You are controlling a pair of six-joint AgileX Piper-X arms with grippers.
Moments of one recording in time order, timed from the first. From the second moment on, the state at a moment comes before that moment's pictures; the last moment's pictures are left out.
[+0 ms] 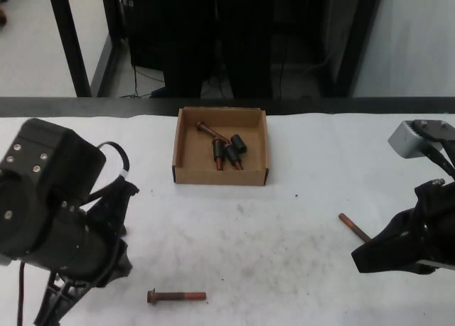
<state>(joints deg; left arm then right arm) -24.4 76.5 -38.9 33.4 5.3 -85.4 23.3 65.0 -46.0 48.7 -28.3 0.0</state>
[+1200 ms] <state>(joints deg) -17.8 87.9 -47.1 31.2 7.6 -78.2 23.3 65.0 -46.0 51.5 -28.3 -1.1</state>
